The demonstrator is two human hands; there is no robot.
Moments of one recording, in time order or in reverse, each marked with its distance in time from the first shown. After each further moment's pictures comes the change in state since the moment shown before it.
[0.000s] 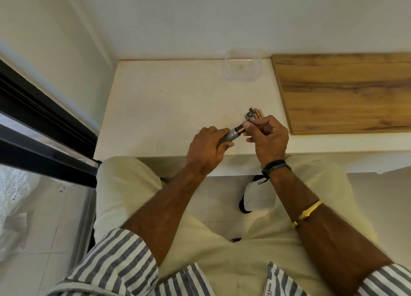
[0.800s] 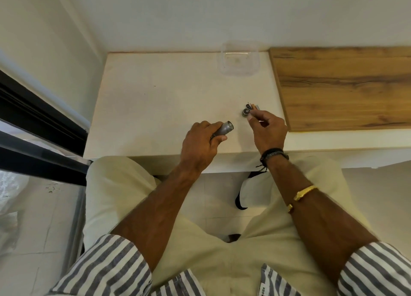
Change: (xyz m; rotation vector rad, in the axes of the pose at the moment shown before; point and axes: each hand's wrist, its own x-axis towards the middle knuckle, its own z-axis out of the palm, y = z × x) left_hand 0.007 -0.007 0.001 -0.049 0.022 -0.055; right_hand 0.038 0.027 -0.002 -0.363 0.088 0.058
